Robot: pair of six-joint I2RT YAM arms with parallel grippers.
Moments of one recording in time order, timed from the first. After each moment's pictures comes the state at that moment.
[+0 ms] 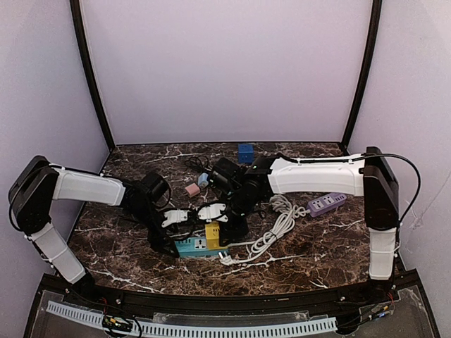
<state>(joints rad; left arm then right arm) -0.60 1.63 0.85 -0.54 0.38 0.74 1.06 2.02 1.63 -0.84 -0.22 -0.63</state>
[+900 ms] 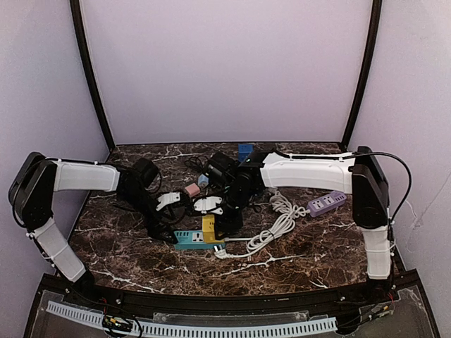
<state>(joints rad) -0.47 1.66 0.94 -0.61 0.53 0.77 1.03 2.10 1.75 -0.89 -0.21 -0.59</state>
